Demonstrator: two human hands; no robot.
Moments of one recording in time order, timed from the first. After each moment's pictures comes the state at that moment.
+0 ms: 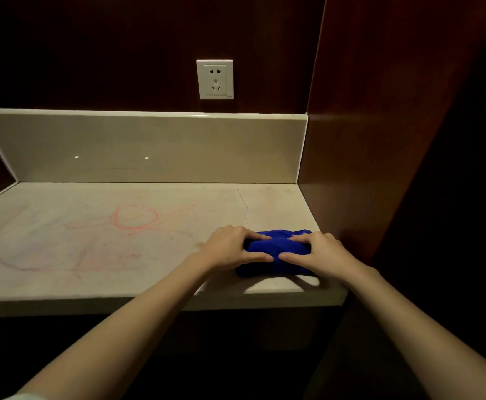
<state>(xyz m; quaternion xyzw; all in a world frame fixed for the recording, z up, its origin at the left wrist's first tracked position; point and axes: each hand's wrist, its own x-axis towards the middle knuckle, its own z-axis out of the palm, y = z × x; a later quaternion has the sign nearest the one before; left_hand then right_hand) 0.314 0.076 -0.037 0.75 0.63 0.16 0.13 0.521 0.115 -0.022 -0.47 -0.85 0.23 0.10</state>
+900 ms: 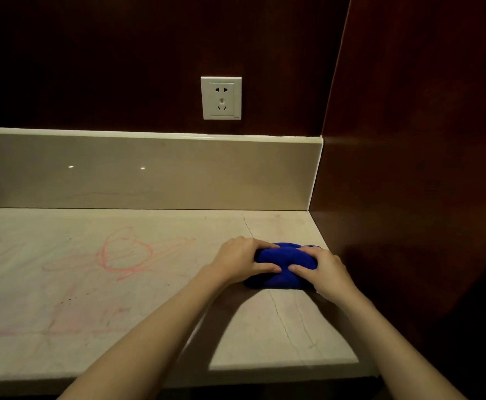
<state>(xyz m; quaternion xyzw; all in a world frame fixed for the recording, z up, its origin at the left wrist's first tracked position) 0.280 0.163 -0.051 0.75 0.63 0.19 0.08 0.476 0.191 -0.053 -0.52 -0.78 0.26 0.24</state>
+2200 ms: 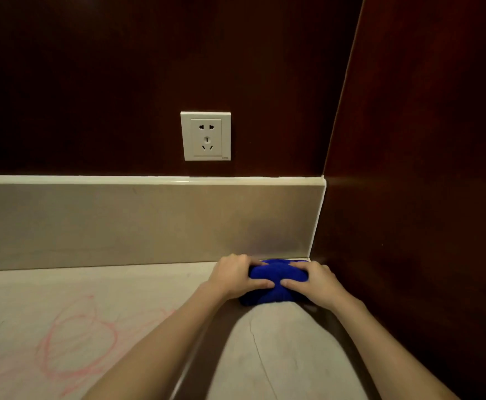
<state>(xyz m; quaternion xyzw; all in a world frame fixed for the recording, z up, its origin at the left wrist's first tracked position) 0.235 0.294 -0.046 0.74 0.65 0.16 0.08 0.437 0.320 -0.037 -0.55 -0.78 0.25 0.17</state>
